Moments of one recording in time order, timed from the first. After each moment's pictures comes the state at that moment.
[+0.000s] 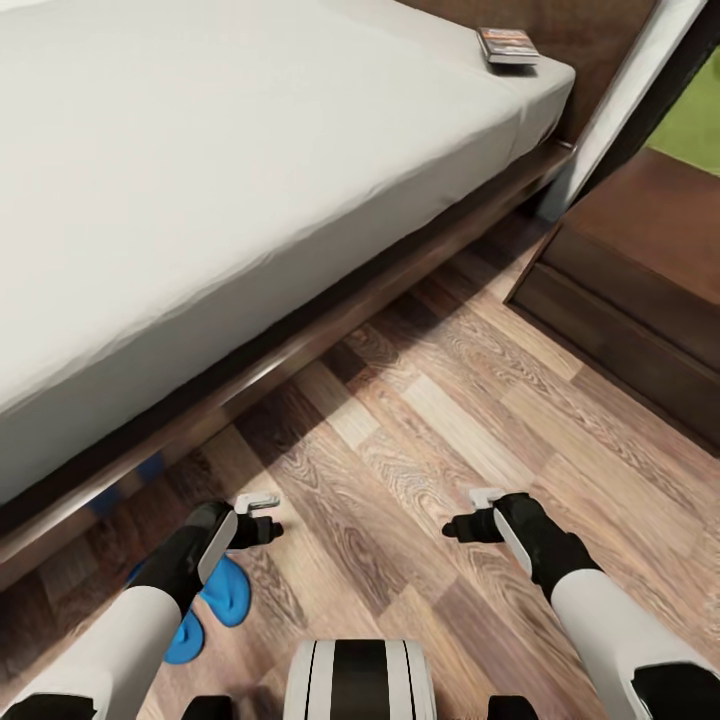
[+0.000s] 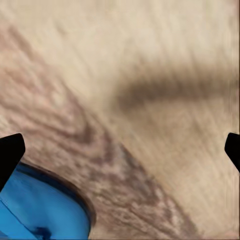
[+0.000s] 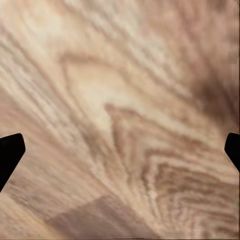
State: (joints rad) left arm -0.73 0.03 -0.07 -0.69 0.24 0.77 0.04; right arm -0.79 -0.08 0.12 -0.60 -0.05 0.73 0.21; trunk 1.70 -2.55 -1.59
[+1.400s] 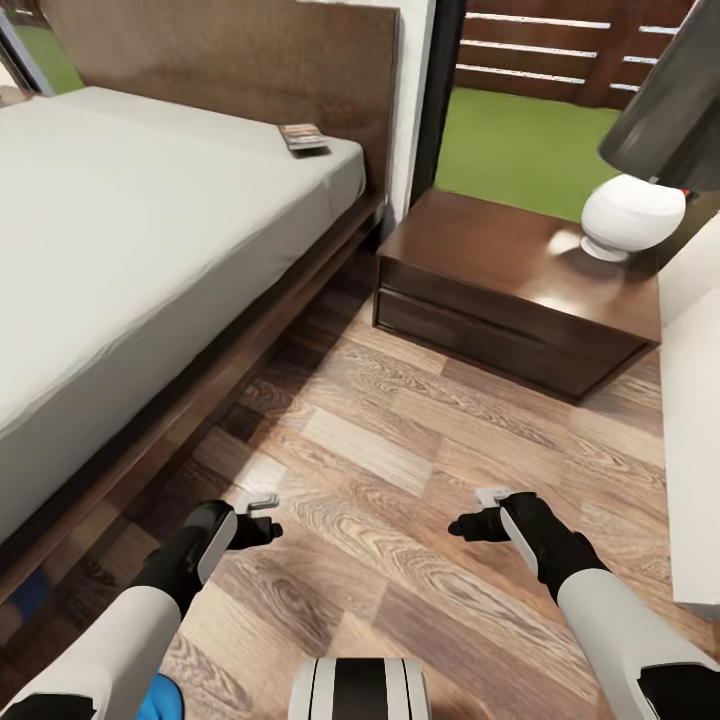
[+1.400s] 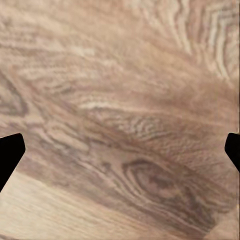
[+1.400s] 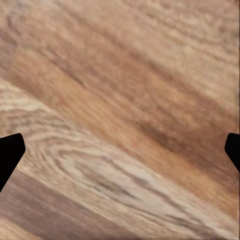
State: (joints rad) left arm -0.73 0.03 -0.07 -0.69 0.24 0.77 0.05; right arm -0.79 -0.10 0.11 -0.60 -0.04 0.72 0.21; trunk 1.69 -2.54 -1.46
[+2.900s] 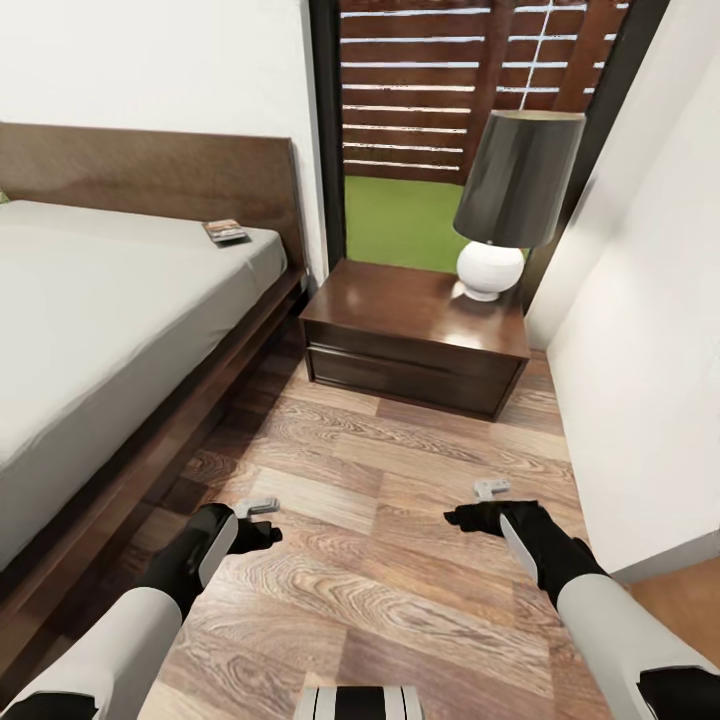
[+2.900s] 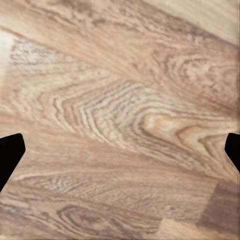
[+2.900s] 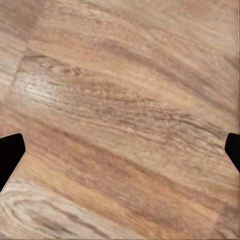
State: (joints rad) left arm -0.73 0.03 -0.07 -0.67 0.24 0.76 0.05; right arm -0.78 -0.10 0.12 -0.58 -0.05 0.49 0.22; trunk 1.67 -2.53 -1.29
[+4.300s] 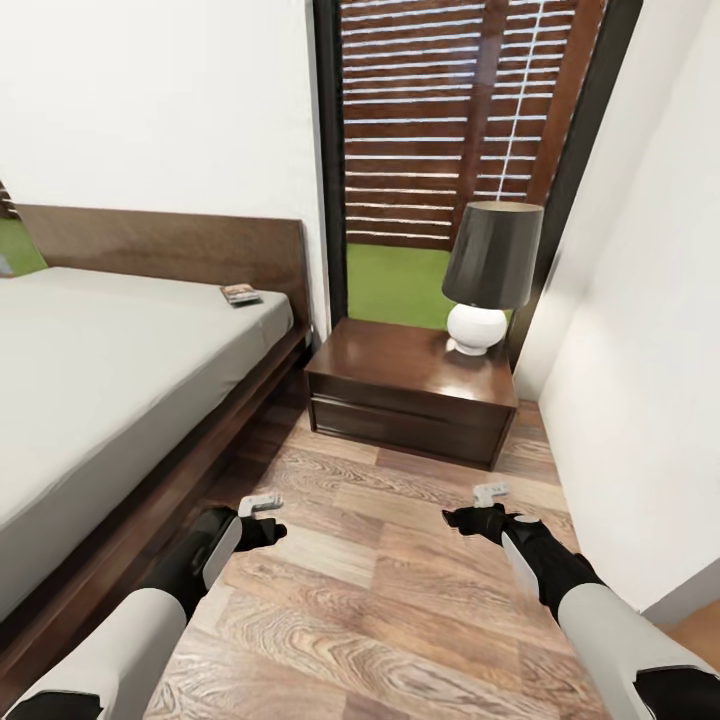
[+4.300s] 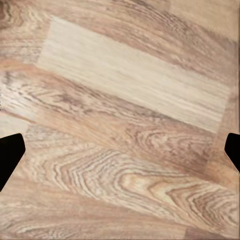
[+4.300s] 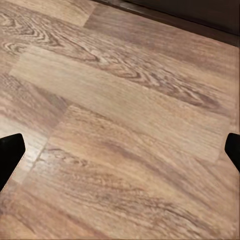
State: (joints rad) left arm -0.73 0.01 -0.07 -0.65 0.24 0.68 0.04; right arm -0.77 -0.10 0.12 -0.47 -0.06 0.22 0.23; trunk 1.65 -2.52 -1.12
